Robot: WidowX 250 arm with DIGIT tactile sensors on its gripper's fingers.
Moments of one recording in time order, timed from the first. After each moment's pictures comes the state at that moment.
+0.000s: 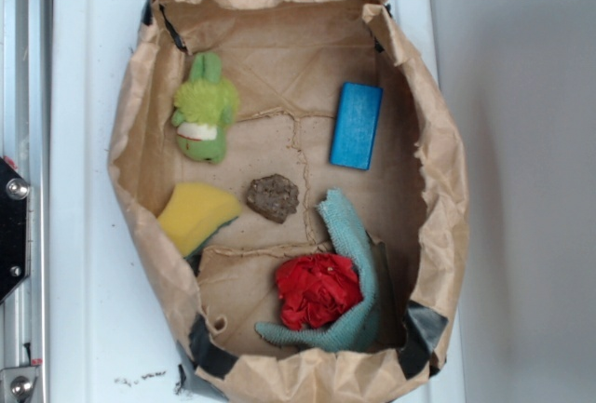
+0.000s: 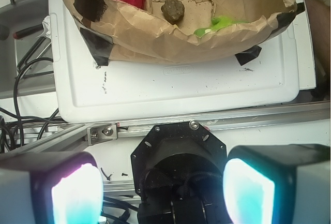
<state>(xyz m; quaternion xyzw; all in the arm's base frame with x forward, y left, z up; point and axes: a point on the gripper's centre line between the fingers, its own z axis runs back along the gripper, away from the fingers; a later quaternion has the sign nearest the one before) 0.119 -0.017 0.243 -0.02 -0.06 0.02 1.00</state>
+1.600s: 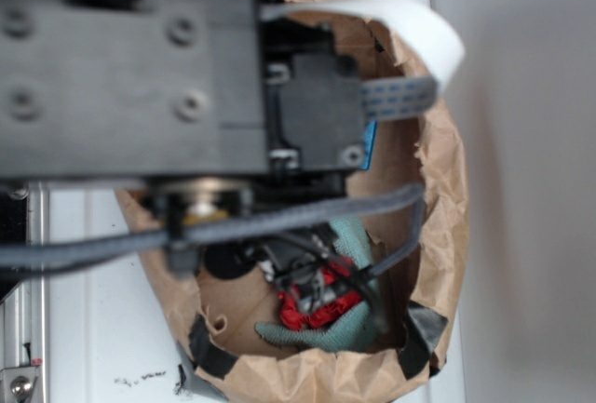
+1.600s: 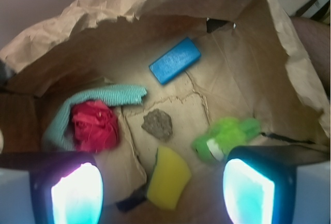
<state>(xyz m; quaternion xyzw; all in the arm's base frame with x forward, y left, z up) 0.269 0.025 0.176 0.01 -0.13 0.21 0.97</state>
